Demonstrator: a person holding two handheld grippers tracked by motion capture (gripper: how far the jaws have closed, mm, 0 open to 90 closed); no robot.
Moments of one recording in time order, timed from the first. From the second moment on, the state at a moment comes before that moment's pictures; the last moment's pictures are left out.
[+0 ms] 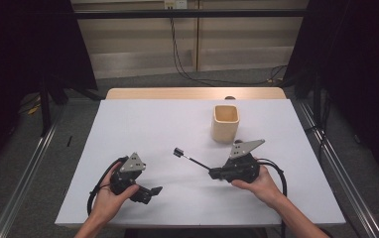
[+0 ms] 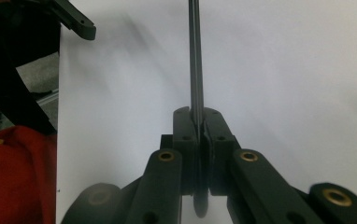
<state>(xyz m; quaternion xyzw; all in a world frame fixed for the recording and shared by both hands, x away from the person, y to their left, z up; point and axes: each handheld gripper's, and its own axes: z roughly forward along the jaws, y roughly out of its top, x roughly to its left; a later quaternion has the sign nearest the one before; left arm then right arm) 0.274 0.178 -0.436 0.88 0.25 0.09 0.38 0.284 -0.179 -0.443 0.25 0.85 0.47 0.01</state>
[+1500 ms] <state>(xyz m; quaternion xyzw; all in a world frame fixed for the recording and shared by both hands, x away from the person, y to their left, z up) 0.271 0.153 -0.433 0.79 0.25 0.10 0.56 0.275 -0.175 -0.441 0.21 0.80 0.57 0.05</state>
